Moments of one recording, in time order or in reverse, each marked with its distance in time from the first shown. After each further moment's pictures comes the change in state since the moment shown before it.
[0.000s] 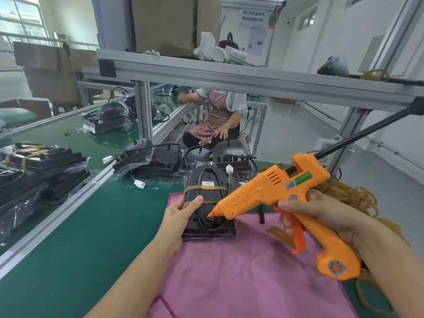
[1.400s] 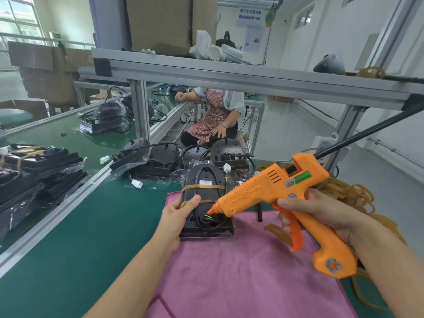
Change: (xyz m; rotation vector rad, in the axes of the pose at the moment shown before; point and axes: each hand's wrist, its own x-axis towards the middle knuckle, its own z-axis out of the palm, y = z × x) left_hand 0.001 -0.003 -0.002 -0.013 -0.006 0.007; right_hand 0.005 0.015 -0.008 -0.029 0.050 0.007
